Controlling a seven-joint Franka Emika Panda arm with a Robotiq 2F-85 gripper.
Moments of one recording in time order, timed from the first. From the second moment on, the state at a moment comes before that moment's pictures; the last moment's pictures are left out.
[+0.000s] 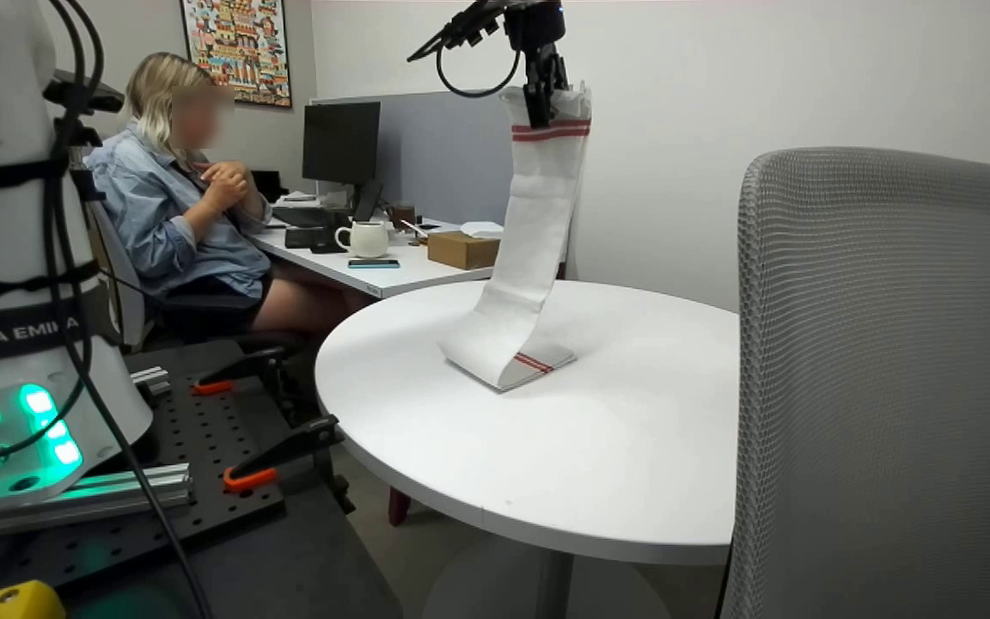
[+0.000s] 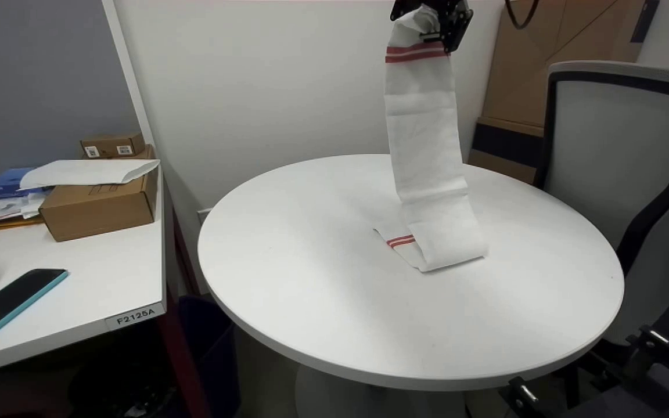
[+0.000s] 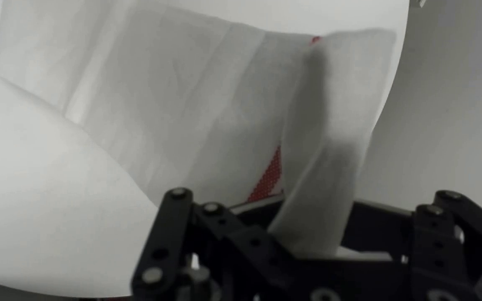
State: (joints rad) arm -0.08 -0.13 0.06 -2.28 0.12 2.64 0.97
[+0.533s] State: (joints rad) arm -0.07 0.04 0.04 -2.11 0.12 2.54 0.88
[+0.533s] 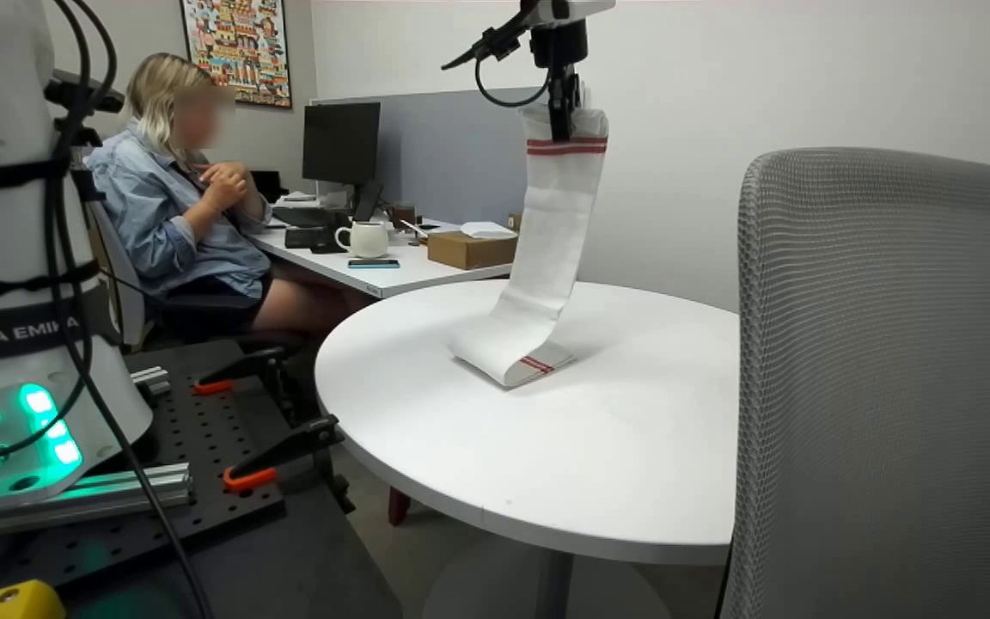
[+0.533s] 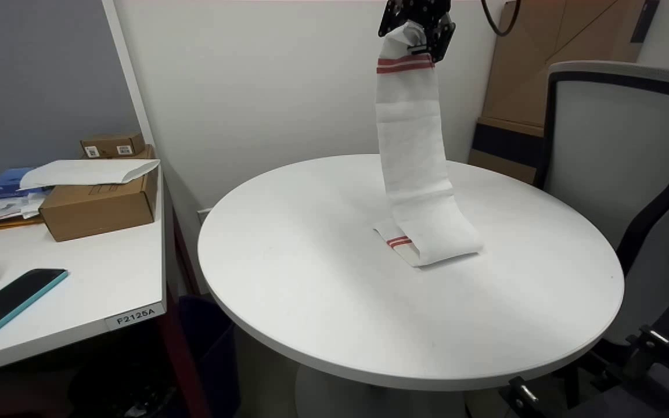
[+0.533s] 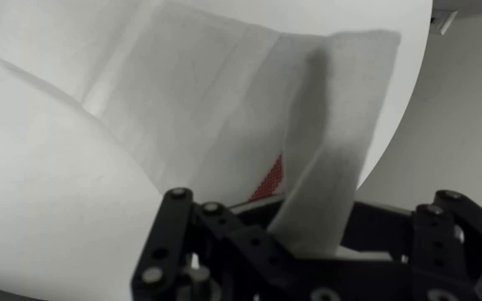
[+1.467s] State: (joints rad) arm 0.03 0.33 0.02 -1.80 0.12 2.37 0.78
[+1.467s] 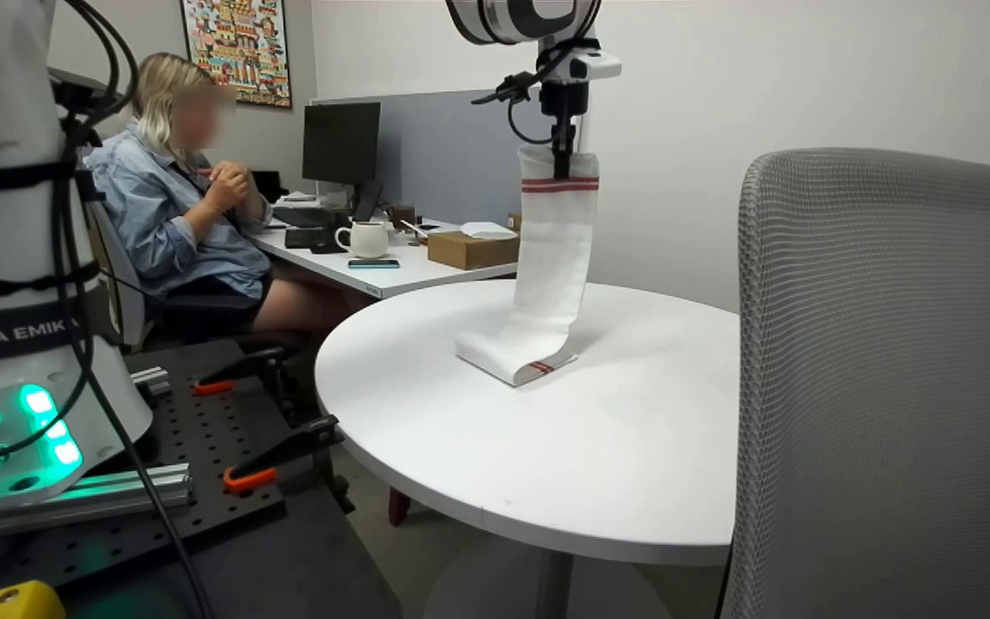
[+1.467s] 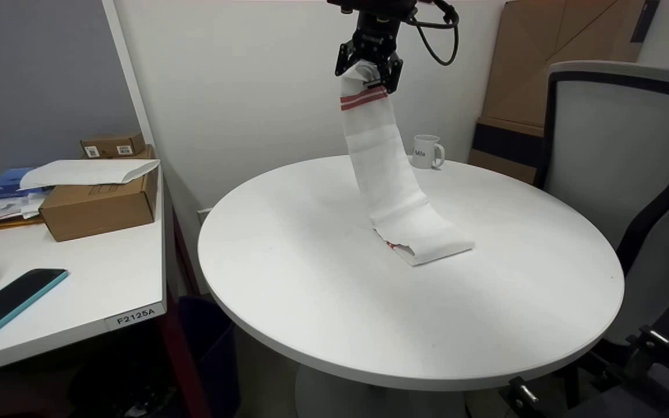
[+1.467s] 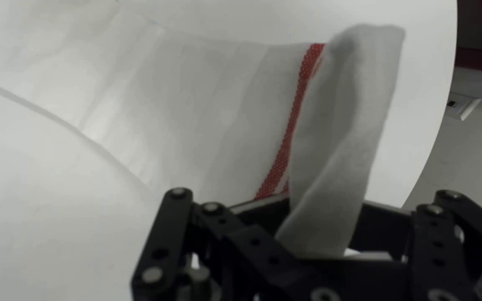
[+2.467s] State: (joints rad) arm -0.02 0.48 -0.04 -1.80 0.16 2.36 0.66
